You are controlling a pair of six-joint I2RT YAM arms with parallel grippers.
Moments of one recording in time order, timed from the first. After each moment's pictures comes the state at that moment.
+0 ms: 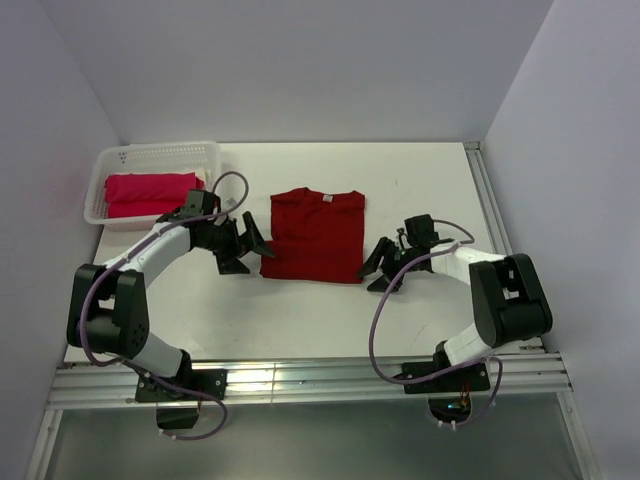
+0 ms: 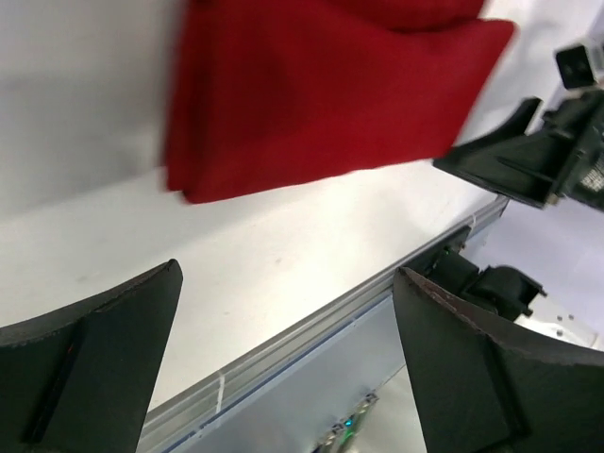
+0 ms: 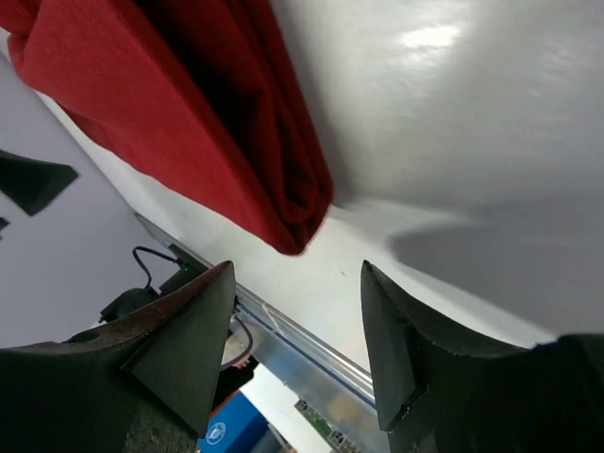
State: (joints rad) left arm -0.23 1.52 0.99 -0.55 0.60 -0.58; right arm 0.16 1.50 0.65 -0.29 -0.64 0.79
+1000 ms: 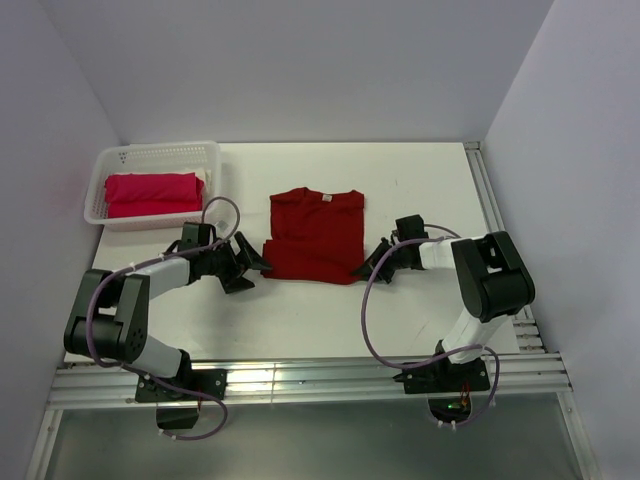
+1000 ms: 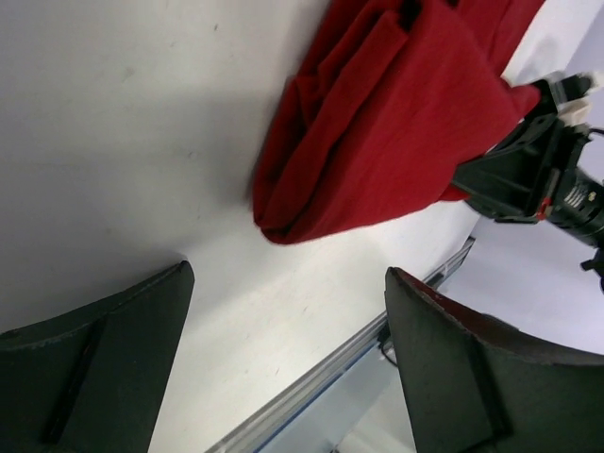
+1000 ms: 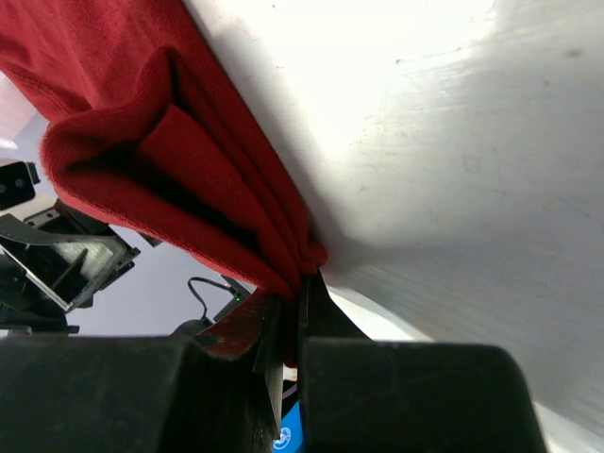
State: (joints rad) left arm -0.16 1.49 0.60 -0.09 0.61 -0.78; right arm 0.21 1.70 0.66 -0.04 -0.65 1.01
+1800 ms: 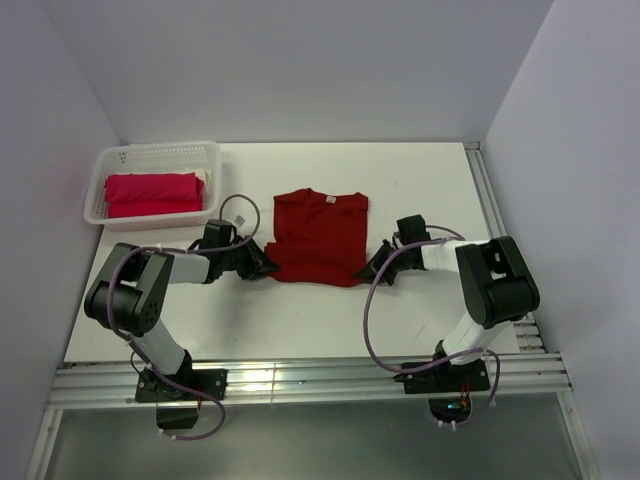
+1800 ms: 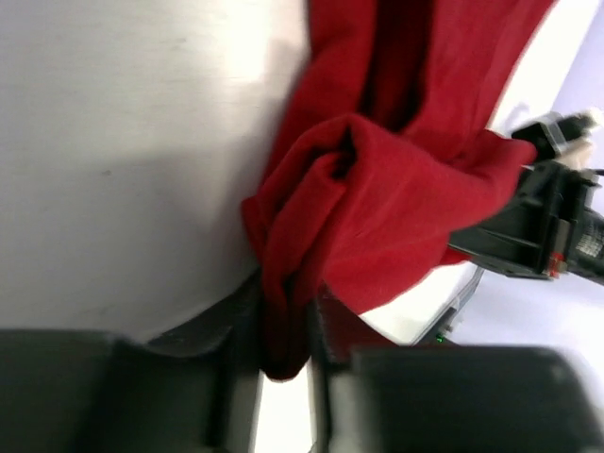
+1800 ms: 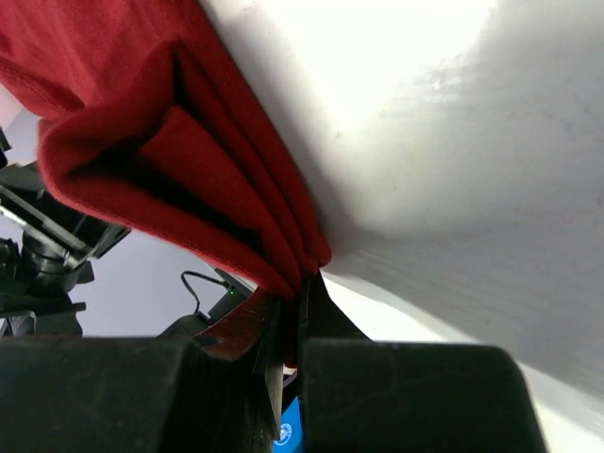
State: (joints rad) left arm -0.29 1.68 0.61 0.26 0.53 -0.88; right arm 0.21 1.66 0.66 -0.12 -0.64 1.00
